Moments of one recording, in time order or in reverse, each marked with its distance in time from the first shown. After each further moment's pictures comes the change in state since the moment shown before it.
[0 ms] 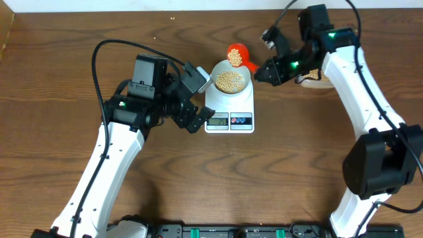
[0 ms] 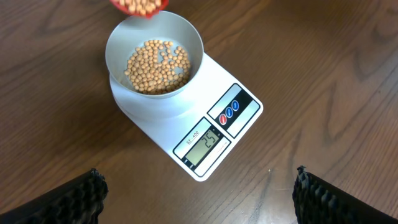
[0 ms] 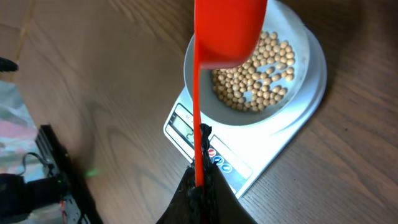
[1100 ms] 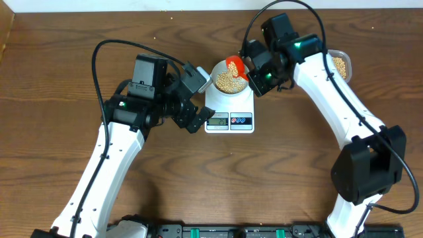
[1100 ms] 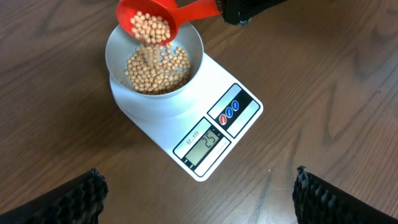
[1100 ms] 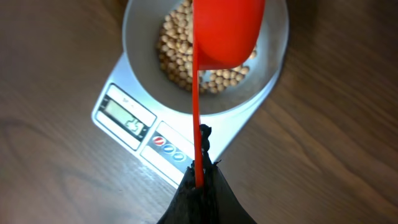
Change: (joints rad) left arm 0.000 0.000 0.000 0.000 0.000 0.000; right arm 0.176 0.000 0.000 -0.004 0.441 0.032
